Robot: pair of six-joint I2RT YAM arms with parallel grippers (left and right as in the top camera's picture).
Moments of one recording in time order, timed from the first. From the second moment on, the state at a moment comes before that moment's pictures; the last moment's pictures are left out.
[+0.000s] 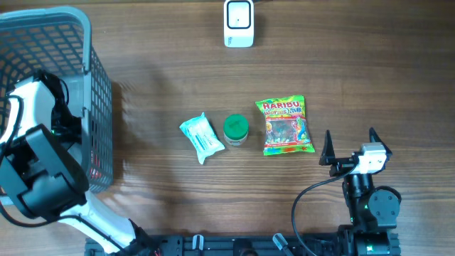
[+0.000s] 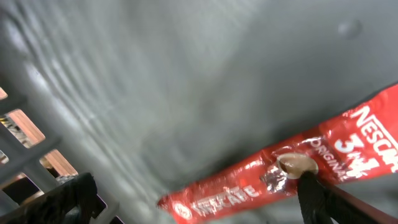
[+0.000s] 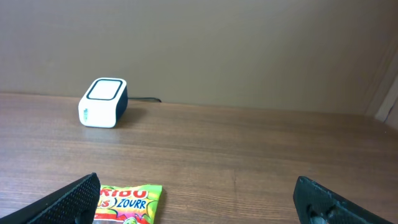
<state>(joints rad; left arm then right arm) 0.48 1.95 1.41 -1.28 -0.24 -0.67 0.01 0.02 0.01 0.00 -0.02 -0.06</state>
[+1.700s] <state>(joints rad) 0.52 1.63 2.09 -1.57 -0.12 -0.68 0.01 0.02 0.01 0.00 -0.02 -0.06</state>
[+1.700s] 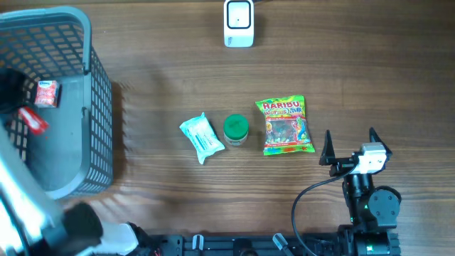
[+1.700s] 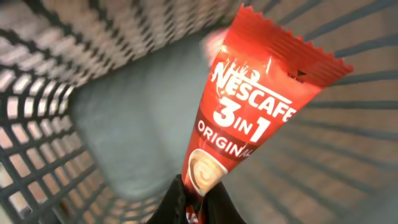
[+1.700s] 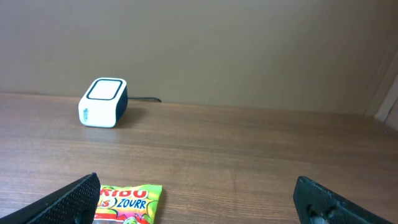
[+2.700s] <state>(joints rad) -0.46 1.54 0.96 -0.86 -0.27 -1.20 0.01 0.02 0.01 0.00 -0.02 -0.06</state>
